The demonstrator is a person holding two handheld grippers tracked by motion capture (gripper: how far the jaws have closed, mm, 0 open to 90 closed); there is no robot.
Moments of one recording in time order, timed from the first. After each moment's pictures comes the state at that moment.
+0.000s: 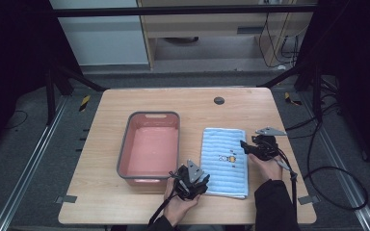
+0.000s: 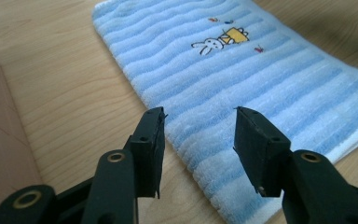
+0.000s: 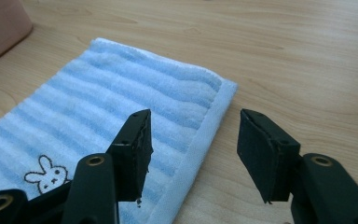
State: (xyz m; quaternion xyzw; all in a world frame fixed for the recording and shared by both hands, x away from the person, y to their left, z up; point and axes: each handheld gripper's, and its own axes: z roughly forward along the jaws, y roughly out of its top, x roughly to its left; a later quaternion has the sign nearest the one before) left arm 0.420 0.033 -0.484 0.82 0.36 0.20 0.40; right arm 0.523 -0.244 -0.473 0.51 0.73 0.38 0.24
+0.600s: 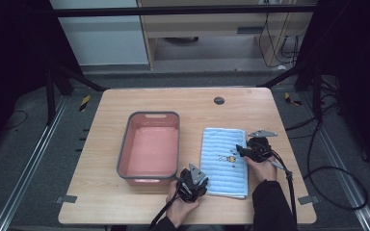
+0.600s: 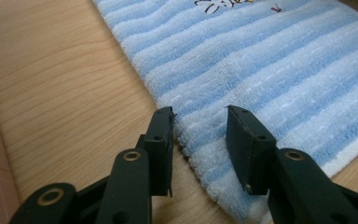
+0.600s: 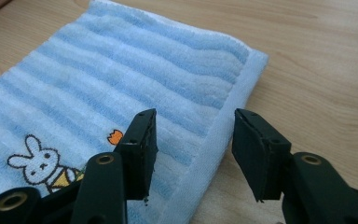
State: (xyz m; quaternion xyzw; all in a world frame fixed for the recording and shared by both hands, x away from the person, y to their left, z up) left arm 0.423 0.028 -0.506 0.82 0.38 0.19 0.38; right arm 0.530 -0.232 -0.492 0.51 0.75 0.35 0.22
